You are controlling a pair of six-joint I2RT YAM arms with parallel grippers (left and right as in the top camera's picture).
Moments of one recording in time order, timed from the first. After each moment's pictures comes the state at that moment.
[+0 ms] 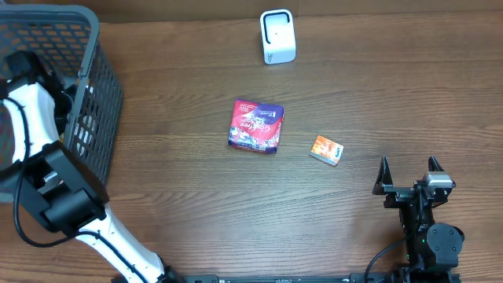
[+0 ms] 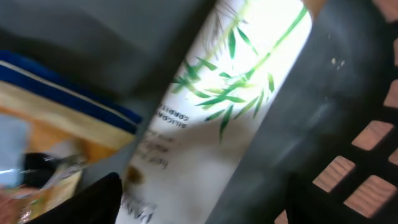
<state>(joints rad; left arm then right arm) 0.54 2.16 1.85 -0.97 0.04 -0.14 -0.02 0.01 0.02 -0.03 -0.02 0.03</state>
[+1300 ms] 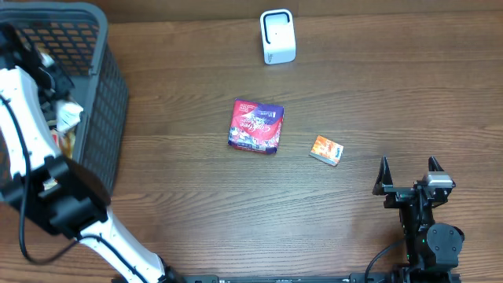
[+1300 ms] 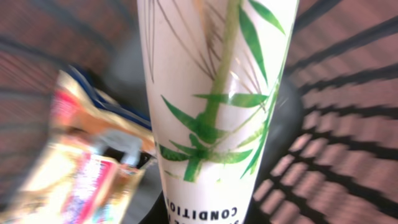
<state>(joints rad) 0.53 2.11 2.17 -1.20 0.01 -0.14 -0.02 0.01 0.02 -0.03 -0.02 0.03</state>
